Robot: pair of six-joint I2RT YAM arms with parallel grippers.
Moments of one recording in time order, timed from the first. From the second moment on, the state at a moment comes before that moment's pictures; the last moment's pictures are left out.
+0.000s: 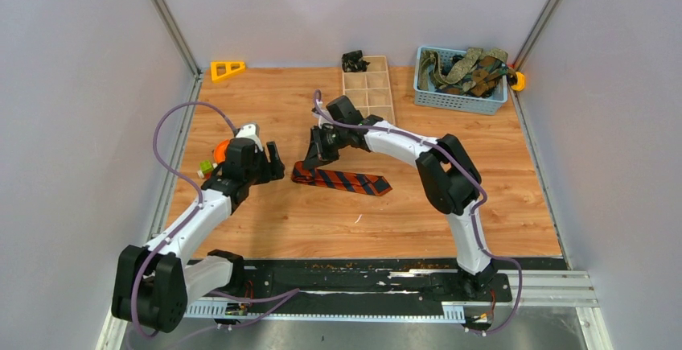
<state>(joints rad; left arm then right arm) -0.24 1.08 0.57 -0.17 -0.06 -0.41 0.72 2.13 1.64 -0.29 -0.65 0.64</state>
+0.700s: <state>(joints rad) -0.24 1.12 0.57 -0.11 0.02 -0.41 0.71 2.21 1.66 -0.31 -0.66 0.63</state>
